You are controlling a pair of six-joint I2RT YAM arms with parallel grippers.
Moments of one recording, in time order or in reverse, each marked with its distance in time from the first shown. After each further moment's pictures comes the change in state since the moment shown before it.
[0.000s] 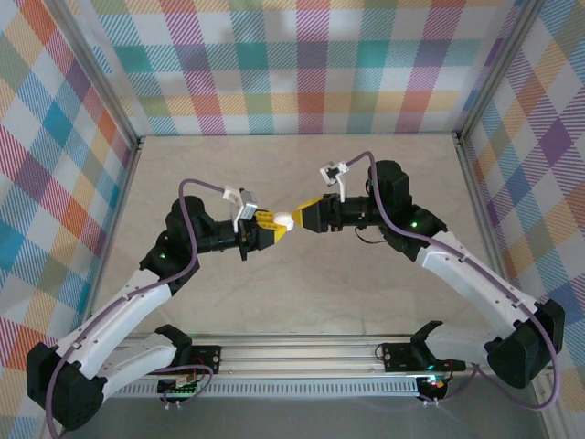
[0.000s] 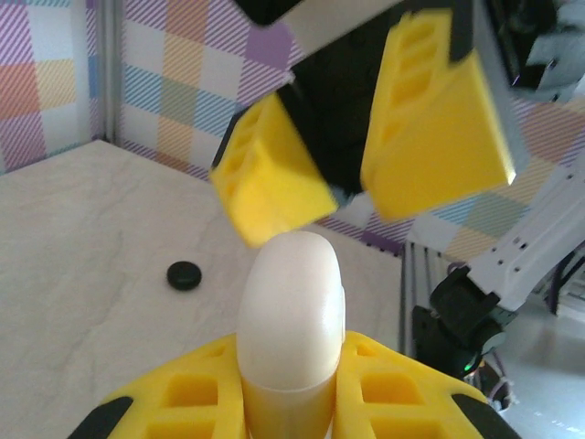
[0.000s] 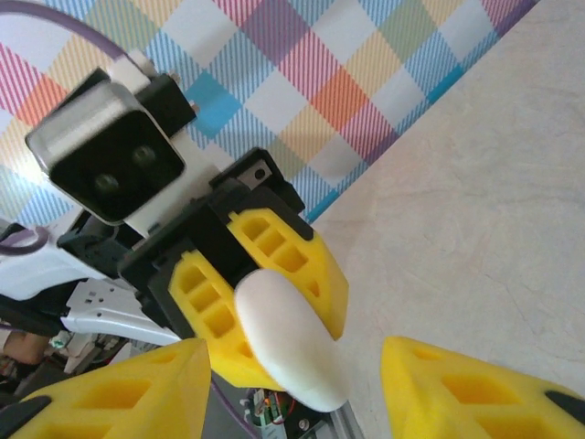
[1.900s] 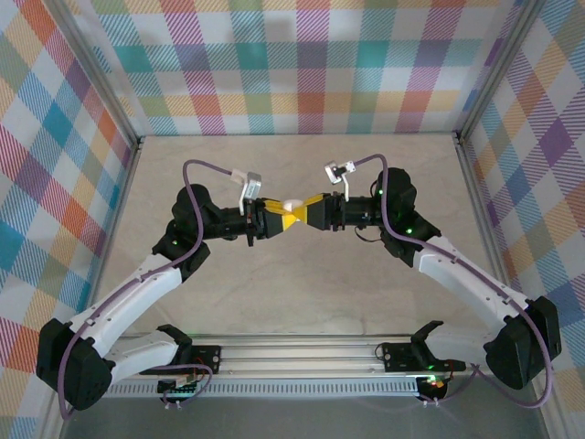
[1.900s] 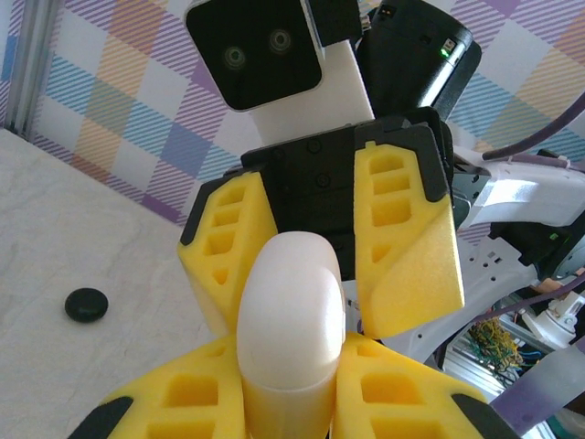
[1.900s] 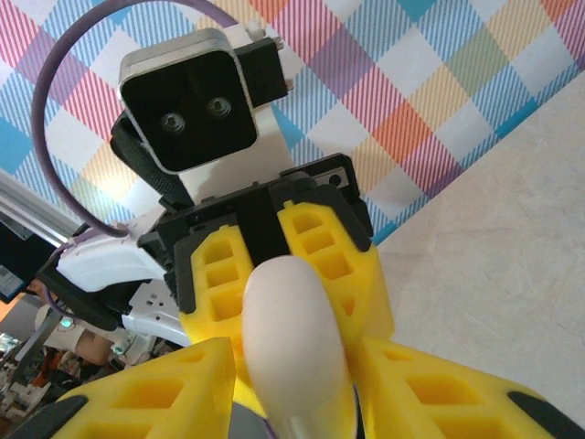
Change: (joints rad) left arm -0.002 0.127 0.051 0.225 0.095 -0.334; right arm -0.029 -0.006 -0.135 0.369 -0.120 0.193
